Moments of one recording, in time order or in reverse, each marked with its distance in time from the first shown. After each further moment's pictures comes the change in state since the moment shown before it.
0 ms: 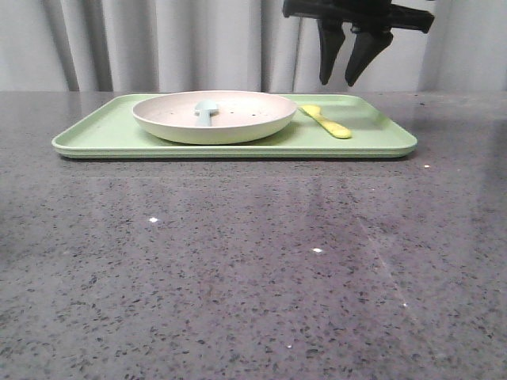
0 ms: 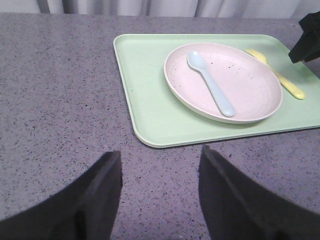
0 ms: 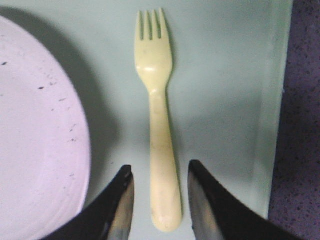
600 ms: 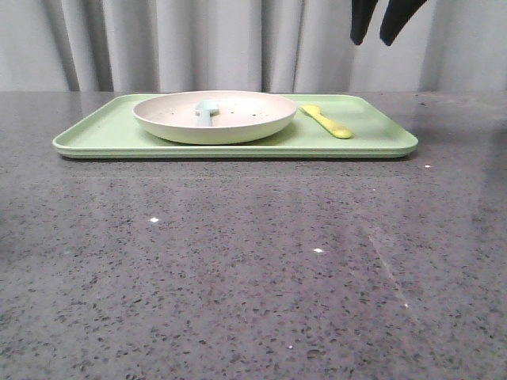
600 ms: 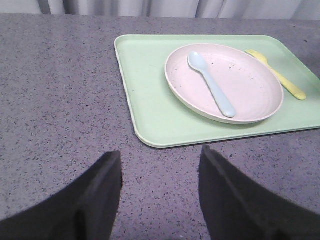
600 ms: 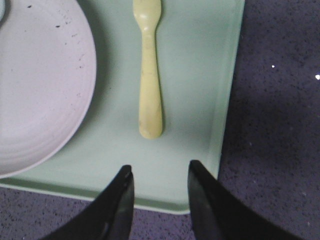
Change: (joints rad) left arm 0.000 0.000 0.002 0.000 -0.002 0.000; right arm 0.018 -0.298 0.281 -0.053 0.000 -0.017
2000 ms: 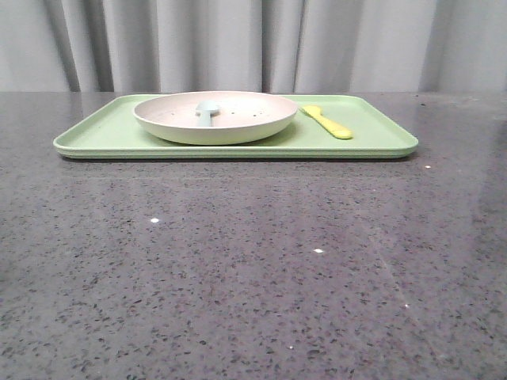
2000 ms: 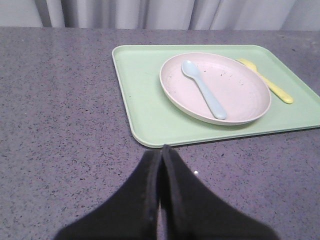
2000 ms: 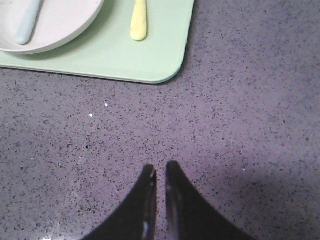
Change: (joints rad) left arm 0.000 -0.130 0.043 0.000 0.023 0.000; right arm 0.000 -1.019 1.115 -0.011 -0.521 0.000
